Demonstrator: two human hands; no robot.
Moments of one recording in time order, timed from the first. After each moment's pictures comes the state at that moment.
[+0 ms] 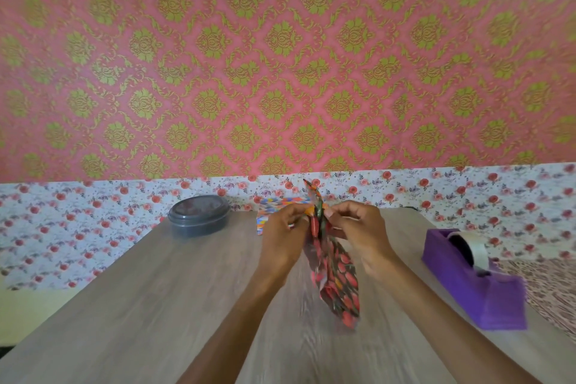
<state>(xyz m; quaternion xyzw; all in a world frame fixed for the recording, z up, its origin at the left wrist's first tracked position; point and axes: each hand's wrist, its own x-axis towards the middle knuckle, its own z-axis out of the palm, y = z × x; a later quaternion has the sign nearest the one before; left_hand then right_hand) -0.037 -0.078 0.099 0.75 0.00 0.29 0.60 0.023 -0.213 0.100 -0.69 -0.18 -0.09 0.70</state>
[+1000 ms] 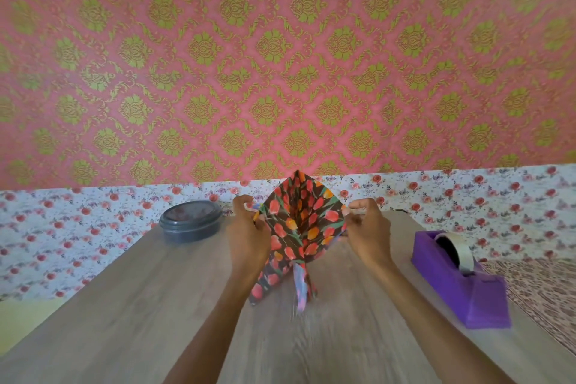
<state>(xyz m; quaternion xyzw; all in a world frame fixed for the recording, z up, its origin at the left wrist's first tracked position) -0.026 -0.044 0.097 0.79 0.13 0.42 0.43 0.045 -0.235 0.093 -0.77 -0.10 -0.23 0.58</state>
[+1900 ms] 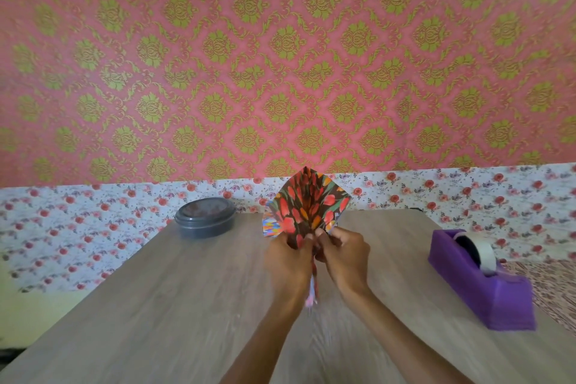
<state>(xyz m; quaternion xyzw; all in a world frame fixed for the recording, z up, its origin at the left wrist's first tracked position) -0.039 -0.088 0.061 0.74 0.17 0.38 0.53 0.017 -0.168 0.044 -0.73 -0.15 -0.21 0.63</state>
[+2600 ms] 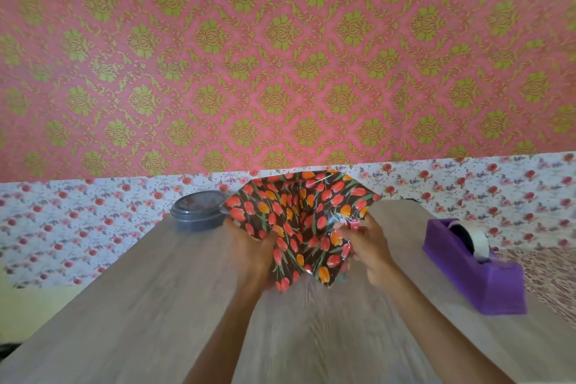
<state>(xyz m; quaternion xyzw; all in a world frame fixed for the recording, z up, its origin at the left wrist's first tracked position) -0.034 -0.027 0.048 0.71 0.18 0.41 0.54 0.045 -0.216 0.046 -0.71 -0.05 -0.03 0.70</state>
